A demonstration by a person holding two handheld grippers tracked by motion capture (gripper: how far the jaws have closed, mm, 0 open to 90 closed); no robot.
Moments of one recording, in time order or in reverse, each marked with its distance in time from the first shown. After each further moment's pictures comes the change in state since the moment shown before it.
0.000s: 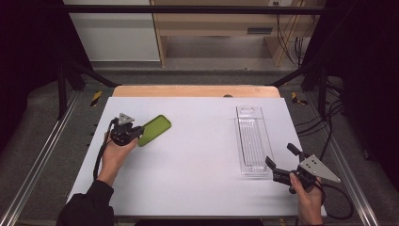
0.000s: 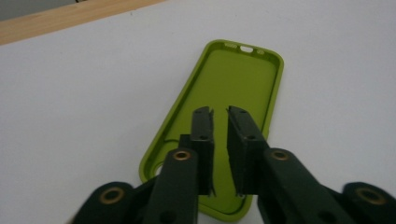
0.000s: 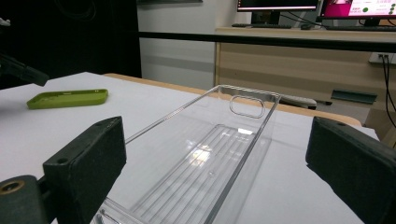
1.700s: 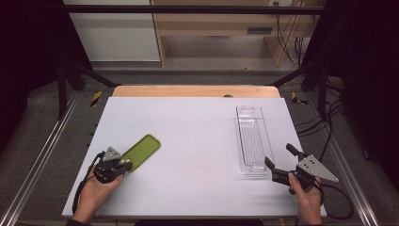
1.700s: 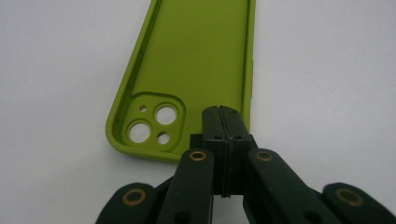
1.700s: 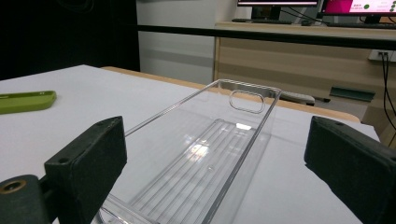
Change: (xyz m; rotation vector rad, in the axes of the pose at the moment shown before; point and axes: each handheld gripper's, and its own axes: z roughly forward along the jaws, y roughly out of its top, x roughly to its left) left arm -0.022 -0.087 -0.074 0.151 -0.101 0.045; right arm 0.001 -0.002 0.002 0.021 -0.004 -0.023
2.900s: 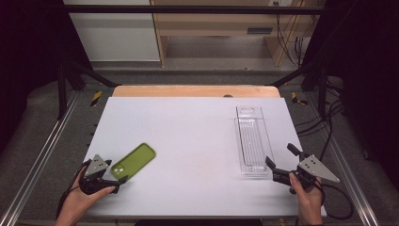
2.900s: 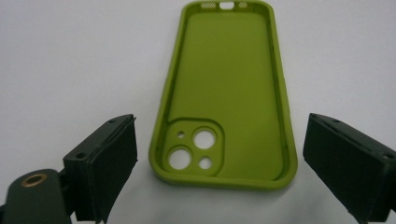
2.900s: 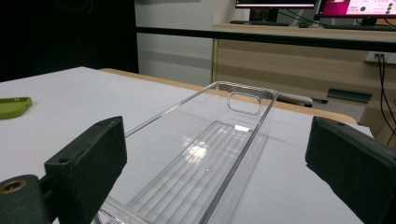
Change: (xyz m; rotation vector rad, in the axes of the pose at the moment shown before) left arm 0.019 -0.032 -0.017 -0.112 -0.021 0.121; right arm -0.001 0.001 -0.002 -0.007 -0.005 0.004
